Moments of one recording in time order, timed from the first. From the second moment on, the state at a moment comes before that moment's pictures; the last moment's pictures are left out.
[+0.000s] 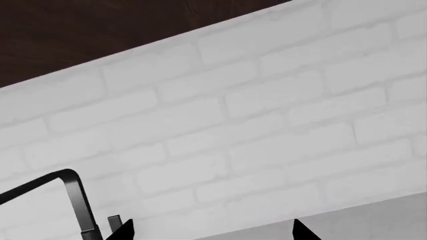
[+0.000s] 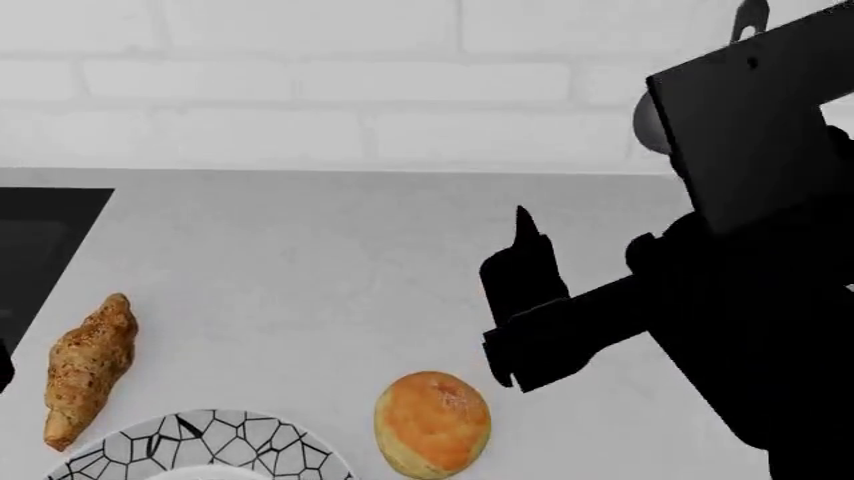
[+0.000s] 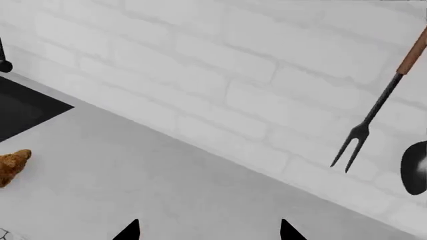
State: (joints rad) left arm -0.67 -0.64 -0.21 0.99 -1.22 -1.35 -0.76; right arm 1.27 0.88 -0.42 -0.46 1.86 1.20 0.88
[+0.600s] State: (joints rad) left arm -0.65 -0.68 -0.19 0.97 -1.22 -1.29 -0.75; right arm 1.35 0.89 -0.62 -0.37 1.39 1.36 0.04
